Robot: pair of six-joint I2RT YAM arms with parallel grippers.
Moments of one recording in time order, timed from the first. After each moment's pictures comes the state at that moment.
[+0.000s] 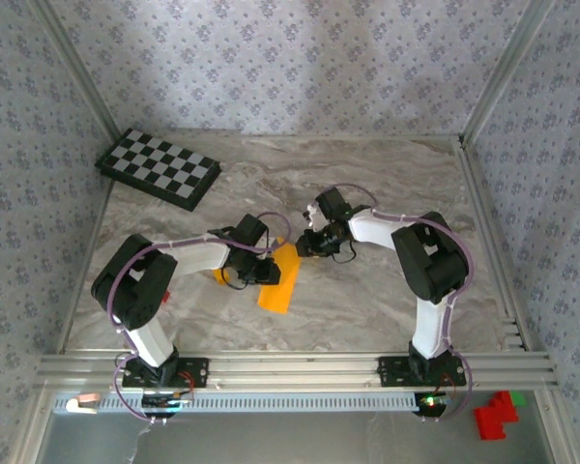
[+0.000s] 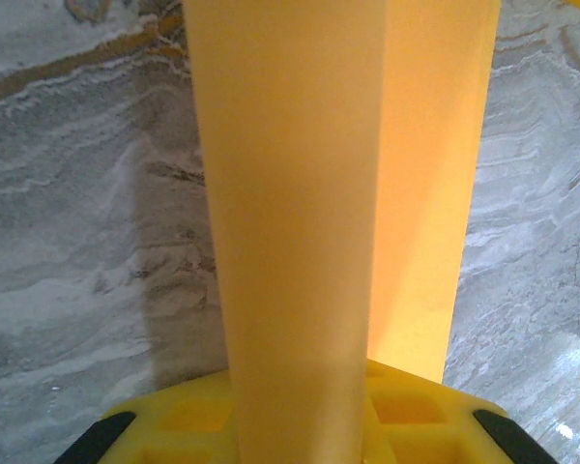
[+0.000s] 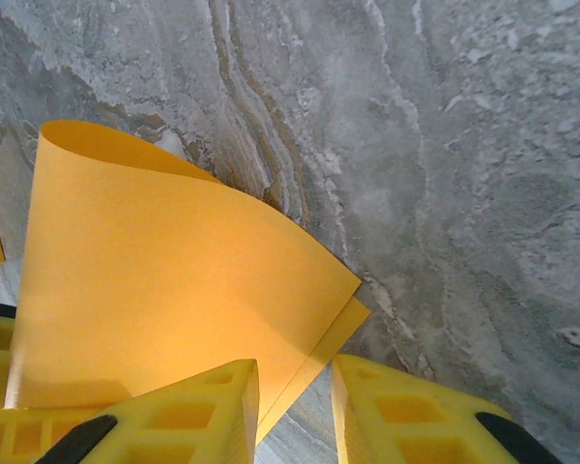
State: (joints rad) left arm -0.65 1.71 0.88 -0.41 0.39 -0.48; right arm 0.53 1.91 1.14 -0.37 -0.50 0.36
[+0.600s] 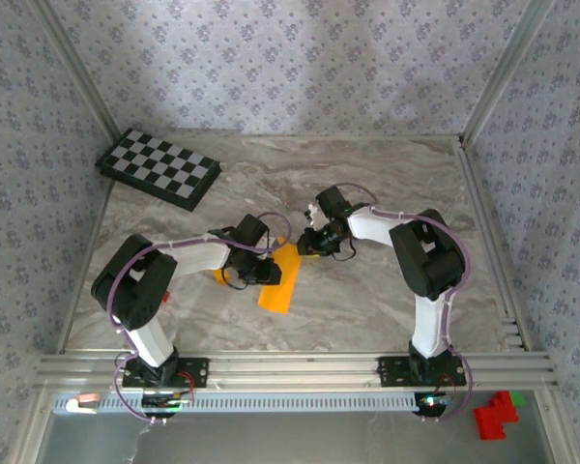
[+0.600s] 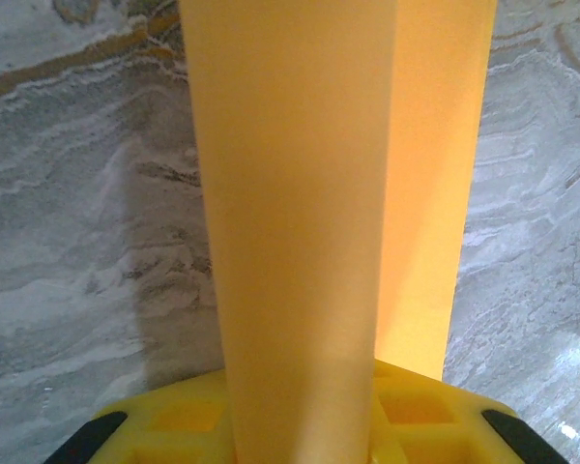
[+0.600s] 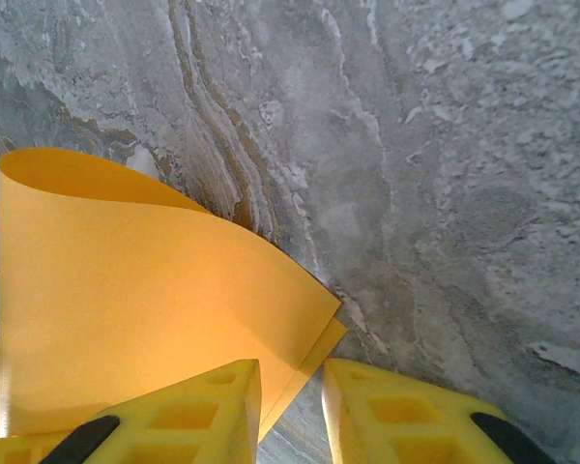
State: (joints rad) left arm -0.66 1.71 0.88 -0.42 0.38 -0.48; right arm 0.52 1.95 1.18 -0.41 -0.51 0.38
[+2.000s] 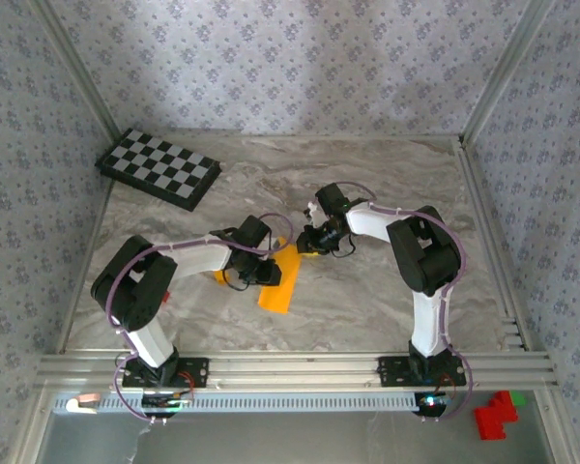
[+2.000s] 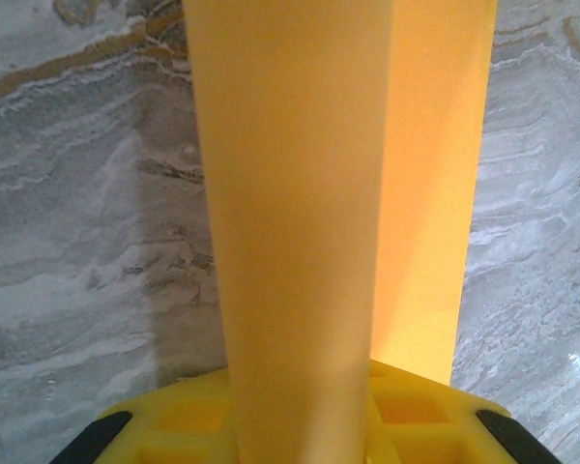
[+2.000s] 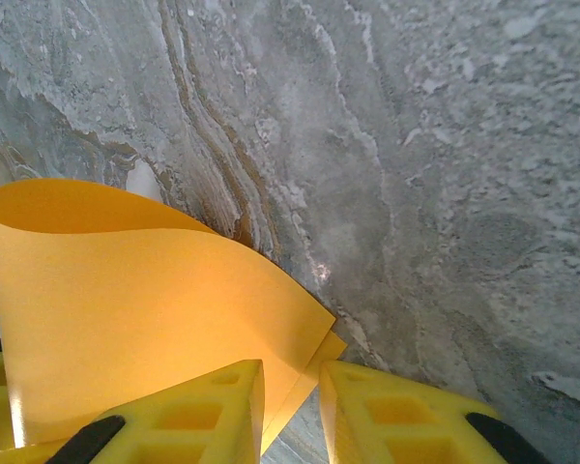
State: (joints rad) left arm -0.68 1.70 0.88 -0.42 0.34 -0.48; right arm 0.51 1.99 1.23 -0.45 -0.54 0.38
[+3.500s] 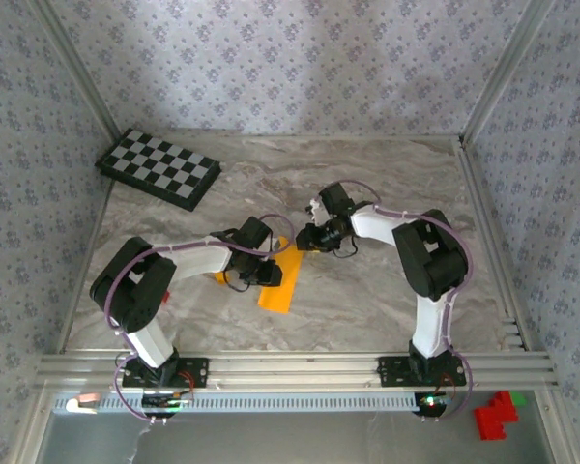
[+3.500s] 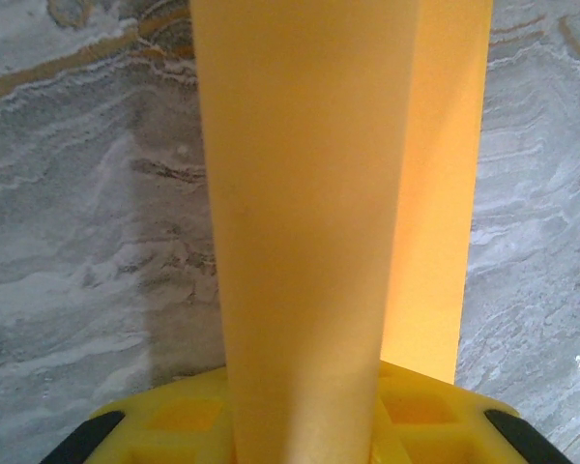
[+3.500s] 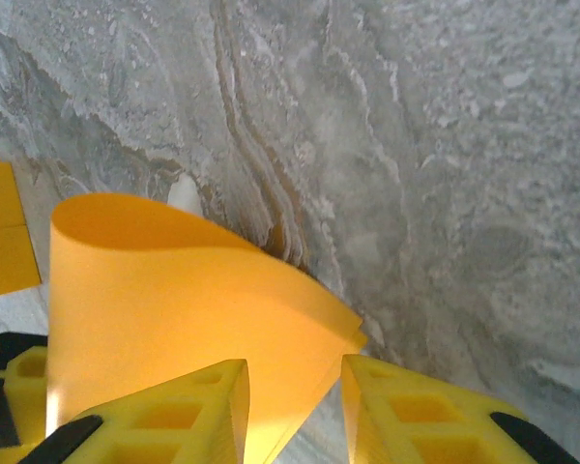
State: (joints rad) left arm -0.69 1.69 0.87 -0.41 0.32 -0.48; right arm 0.50 1.92 1.16 -0.37 -0.54 0.38
